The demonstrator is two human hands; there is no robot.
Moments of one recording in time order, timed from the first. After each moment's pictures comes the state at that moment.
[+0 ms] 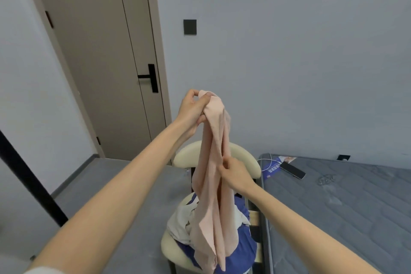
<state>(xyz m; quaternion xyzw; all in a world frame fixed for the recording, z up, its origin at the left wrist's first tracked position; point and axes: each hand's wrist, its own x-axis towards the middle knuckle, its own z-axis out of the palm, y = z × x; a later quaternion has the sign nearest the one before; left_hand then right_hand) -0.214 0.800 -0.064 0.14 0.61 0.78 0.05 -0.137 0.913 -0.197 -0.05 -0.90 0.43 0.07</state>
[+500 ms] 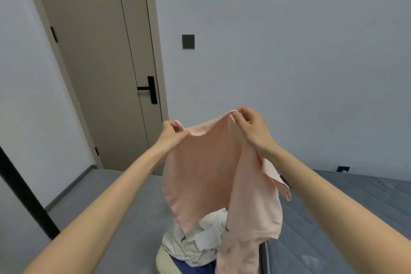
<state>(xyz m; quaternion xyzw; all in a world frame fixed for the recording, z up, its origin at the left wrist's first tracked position) -0.243 0.766 -0.105 0.07 0.81 0.58 0.01 -0.161 0.968 -0.078 0.00 -0.82 0.50 0.27</state>
